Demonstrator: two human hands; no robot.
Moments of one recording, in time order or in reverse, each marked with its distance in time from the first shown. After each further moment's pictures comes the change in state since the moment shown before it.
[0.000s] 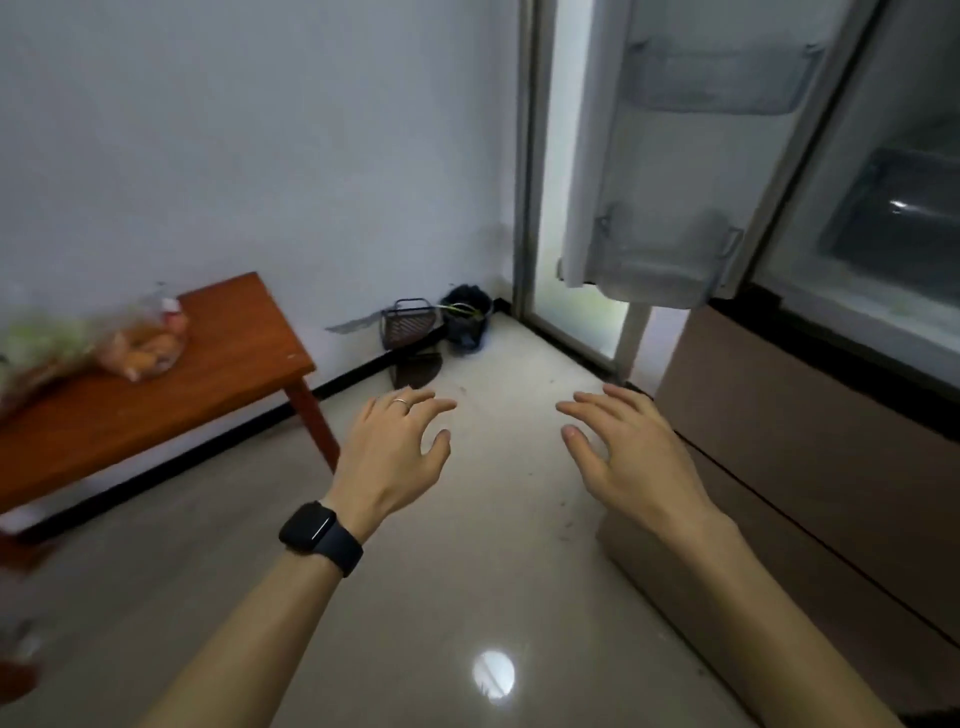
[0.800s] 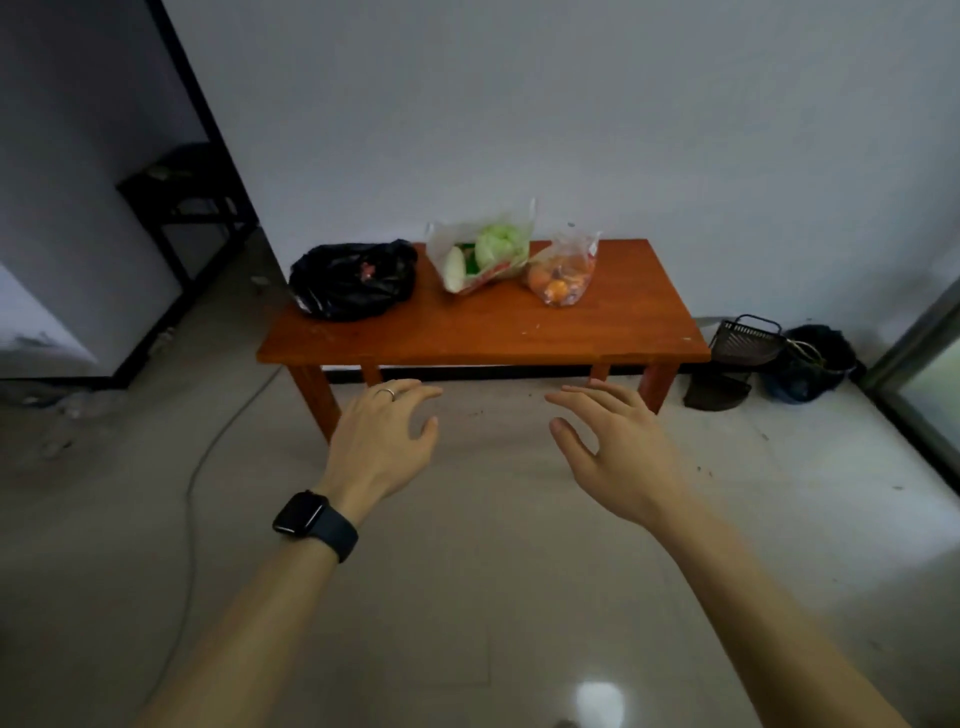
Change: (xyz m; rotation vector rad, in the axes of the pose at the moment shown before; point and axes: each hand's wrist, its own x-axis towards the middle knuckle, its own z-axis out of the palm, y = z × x) left_hand -0.369 -0.482 -0.191 0.028 0.154 -0.716; right_hand -0.008 -0.579 0.237 0.147 -0.295 -0.598
